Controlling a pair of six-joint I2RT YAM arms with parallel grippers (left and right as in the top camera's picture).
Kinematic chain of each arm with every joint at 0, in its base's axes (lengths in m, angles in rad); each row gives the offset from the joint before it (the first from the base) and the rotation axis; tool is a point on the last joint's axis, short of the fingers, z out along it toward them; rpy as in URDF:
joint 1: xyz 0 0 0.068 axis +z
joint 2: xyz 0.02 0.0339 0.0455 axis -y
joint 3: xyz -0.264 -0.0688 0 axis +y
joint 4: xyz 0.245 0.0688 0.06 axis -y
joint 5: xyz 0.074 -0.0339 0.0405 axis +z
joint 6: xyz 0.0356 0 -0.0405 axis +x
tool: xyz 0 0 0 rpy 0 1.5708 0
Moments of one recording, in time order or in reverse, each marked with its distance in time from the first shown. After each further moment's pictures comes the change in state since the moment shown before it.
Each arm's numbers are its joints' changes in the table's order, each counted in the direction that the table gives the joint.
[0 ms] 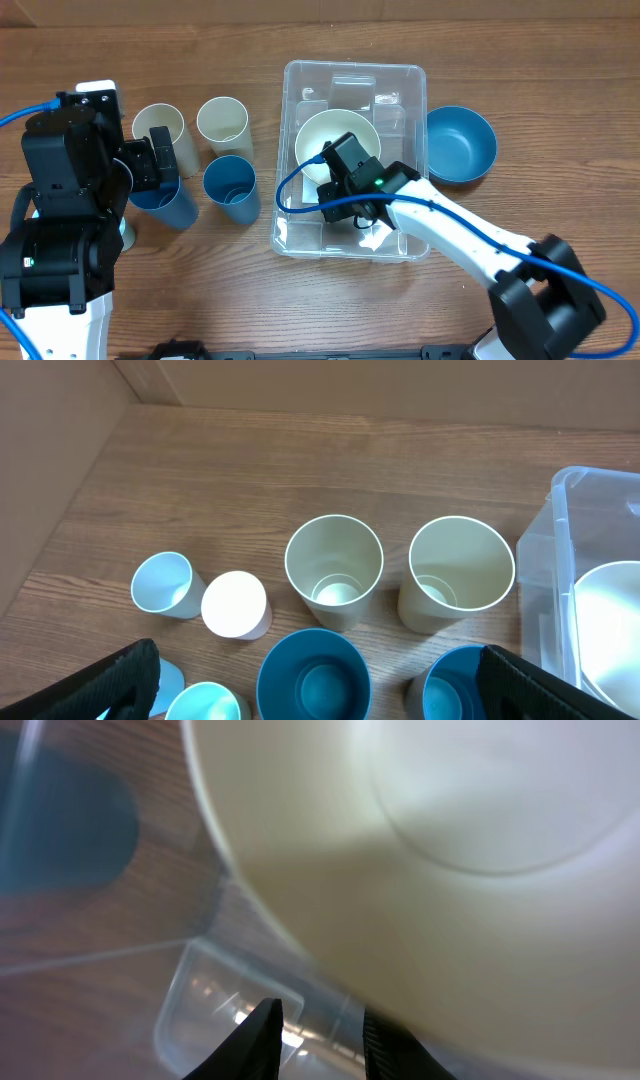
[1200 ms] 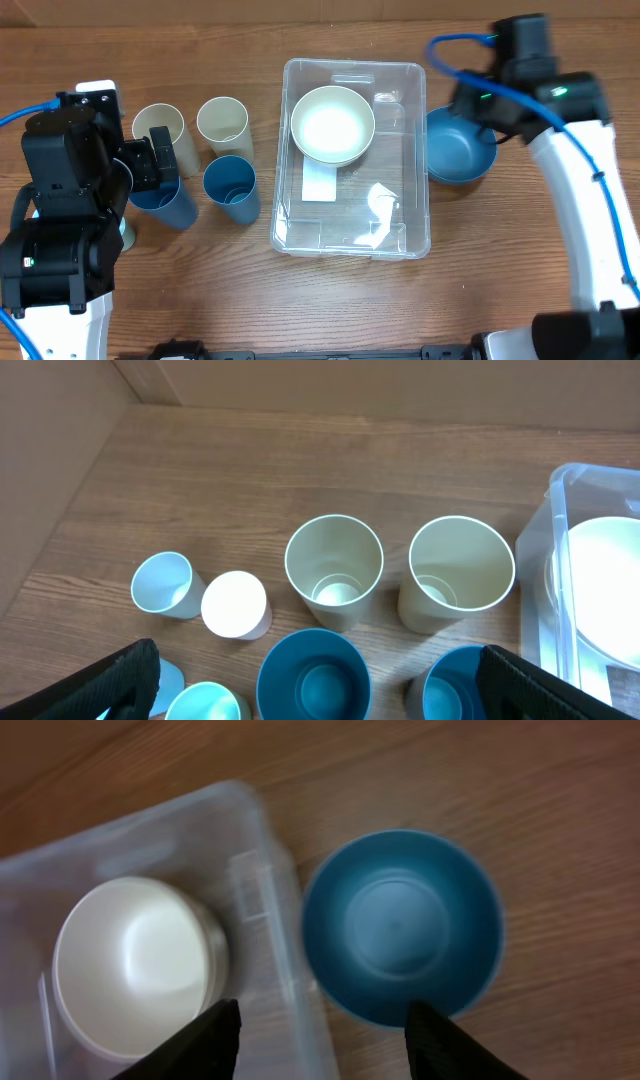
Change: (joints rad) left arm 0.000 0.000 0.000 0.000 0.000 0.000; right arm -0.637 0.087 -0.571 -0.541 -0.115 0.099
